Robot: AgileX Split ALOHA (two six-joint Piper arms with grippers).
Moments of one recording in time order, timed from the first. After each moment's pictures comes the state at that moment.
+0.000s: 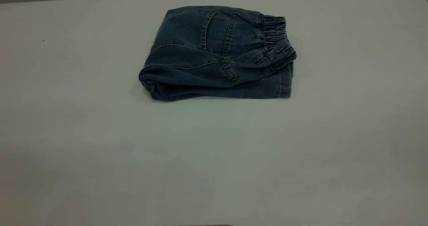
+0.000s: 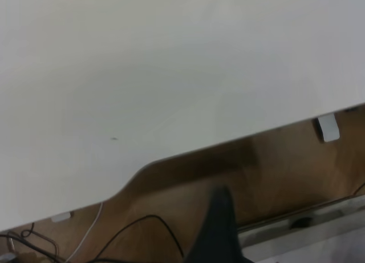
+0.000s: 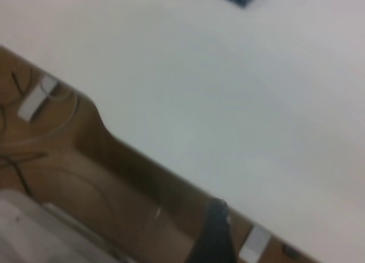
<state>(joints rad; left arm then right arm) -0.07 0.28 -0.52 -0.18 1.16 0.15 0.57 0.22 -0.47 0.04 1.13 0.09</state>
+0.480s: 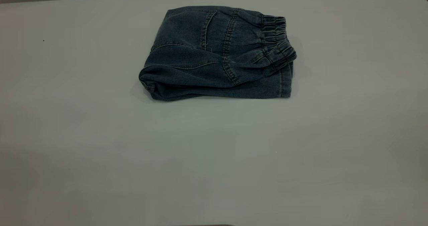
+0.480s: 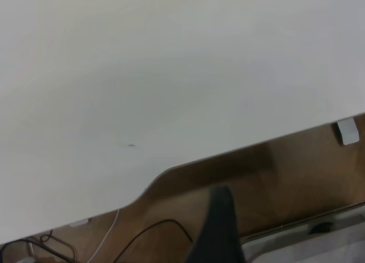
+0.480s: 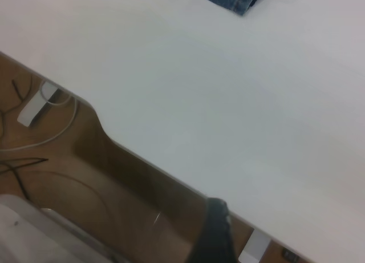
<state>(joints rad) -0.07 0.28 -0.49 -0.15 1.13 0.17 0.57 0.22 -0.47 0.04 1.13 0.09</state>
